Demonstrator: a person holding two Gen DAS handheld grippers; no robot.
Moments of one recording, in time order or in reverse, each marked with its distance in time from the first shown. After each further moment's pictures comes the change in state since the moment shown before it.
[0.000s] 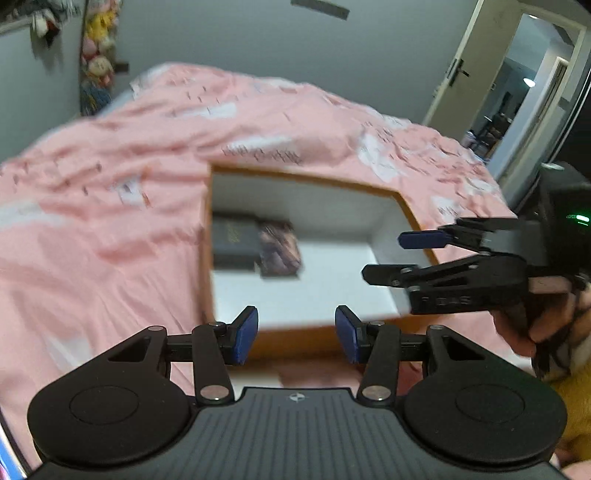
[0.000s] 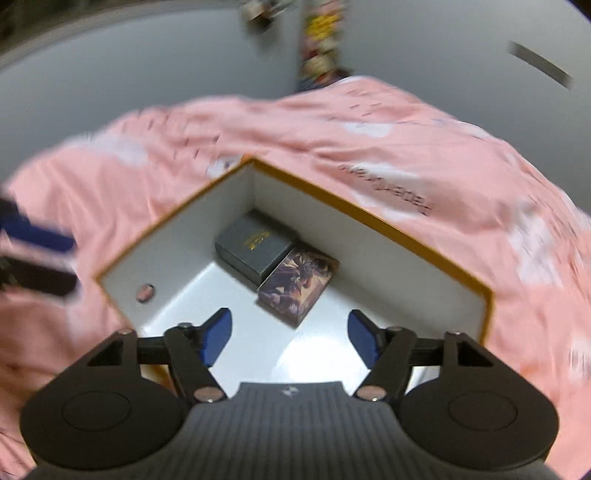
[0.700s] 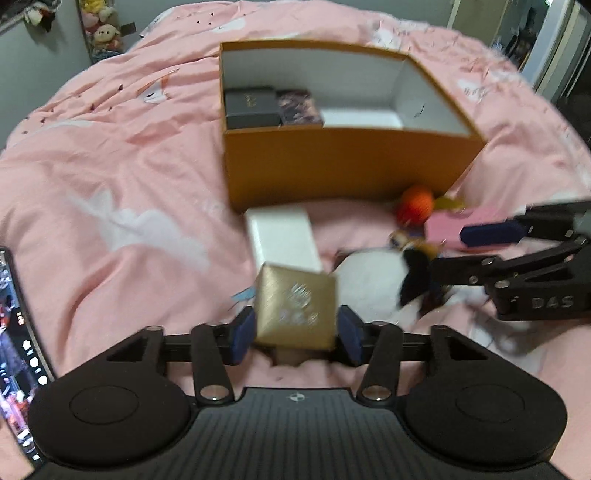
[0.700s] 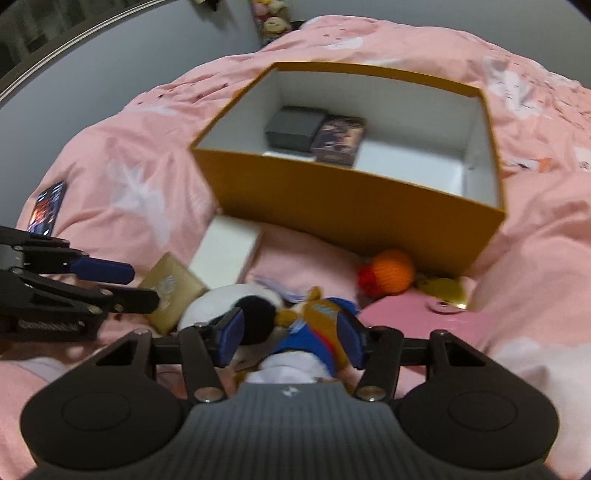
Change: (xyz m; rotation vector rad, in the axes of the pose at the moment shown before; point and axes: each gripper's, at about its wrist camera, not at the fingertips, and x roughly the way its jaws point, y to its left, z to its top) left arm 0.001 -0.016 -0.097 0.137 0.234 0.211; right arm -0.033 0.078 -0.105 0.217 0.153 0.077
